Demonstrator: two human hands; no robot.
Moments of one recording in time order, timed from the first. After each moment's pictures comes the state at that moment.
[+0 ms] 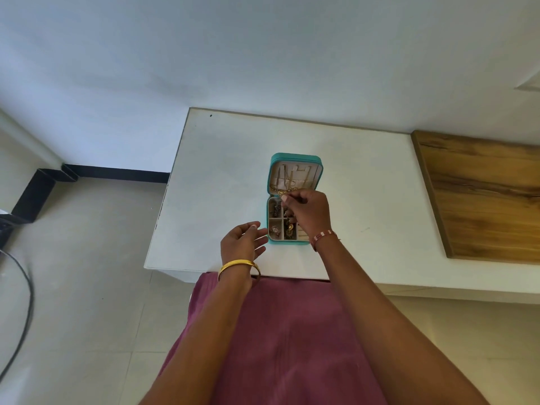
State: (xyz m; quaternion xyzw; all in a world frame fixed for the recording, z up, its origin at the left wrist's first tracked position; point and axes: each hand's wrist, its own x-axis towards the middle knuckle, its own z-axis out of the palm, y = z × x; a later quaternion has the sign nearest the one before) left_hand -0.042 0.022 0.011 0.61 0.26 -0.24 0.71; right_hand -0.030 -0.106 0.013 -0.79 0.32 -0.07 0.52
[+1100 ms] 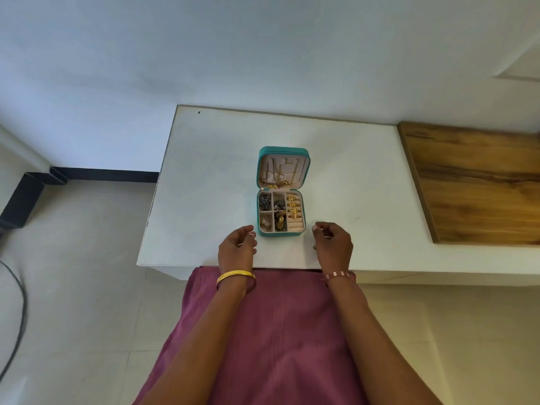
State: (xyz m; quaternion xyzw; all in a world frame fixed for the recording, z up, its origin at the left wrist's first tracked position) left_hand -0.063 0.022 -0.006 0.71 0.19 -0.22 0.65; right_hand -0.112 -0.124 -0.019 -0.75 0.46 -0.14 0.46
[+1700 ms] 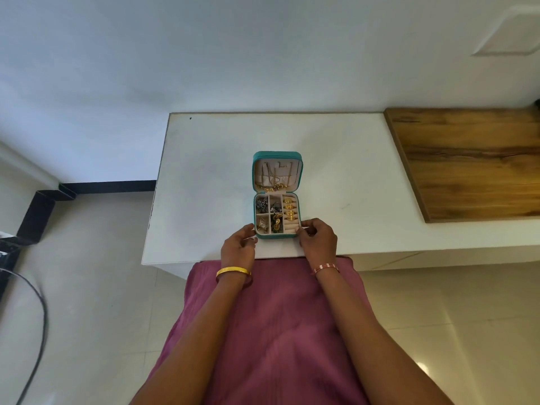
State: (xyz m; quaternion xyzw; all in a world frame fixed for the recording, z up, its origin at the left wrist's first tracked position) left_hand -0.079 0.023 -0.001 0.80 0.06 -0.25 0.55; right_hand -0.125 -0.114 -0.026 -0.79 0.41 -0.09 0.46
